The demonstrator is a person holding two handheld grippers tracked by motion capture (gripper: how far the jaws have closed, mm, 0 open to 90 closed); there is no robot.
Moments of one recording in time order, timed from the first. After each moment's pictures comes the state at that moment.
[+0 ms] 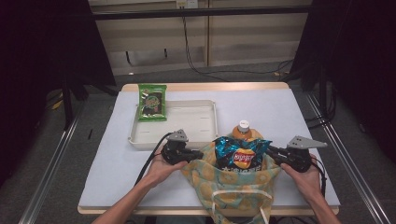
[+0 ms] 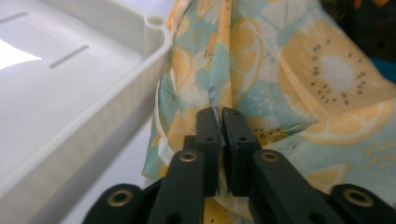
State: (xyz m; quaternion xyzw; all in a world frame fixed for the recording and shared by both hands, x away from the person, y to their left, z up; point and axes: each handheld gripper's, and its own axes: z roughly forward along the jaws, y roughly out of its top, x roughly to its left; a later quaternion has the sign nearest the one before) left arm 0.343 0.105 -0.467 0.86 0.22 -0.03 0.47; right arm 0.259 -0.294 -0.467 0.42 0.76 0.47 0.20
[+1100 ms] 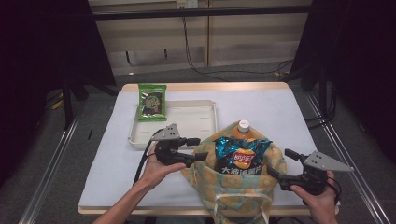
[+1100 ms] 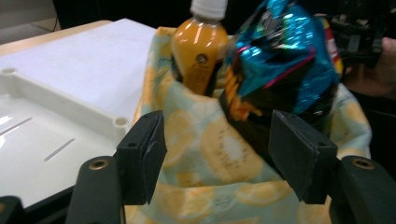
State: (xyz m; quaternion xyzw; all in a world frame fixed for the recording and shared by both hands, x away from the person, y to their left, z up) left arm 0.310 0.110 -0.408 0.81 0.17 -0.01 0.56; right arm 0.189 -0.284 -0.432 0.42 0.70 0.52 0.24
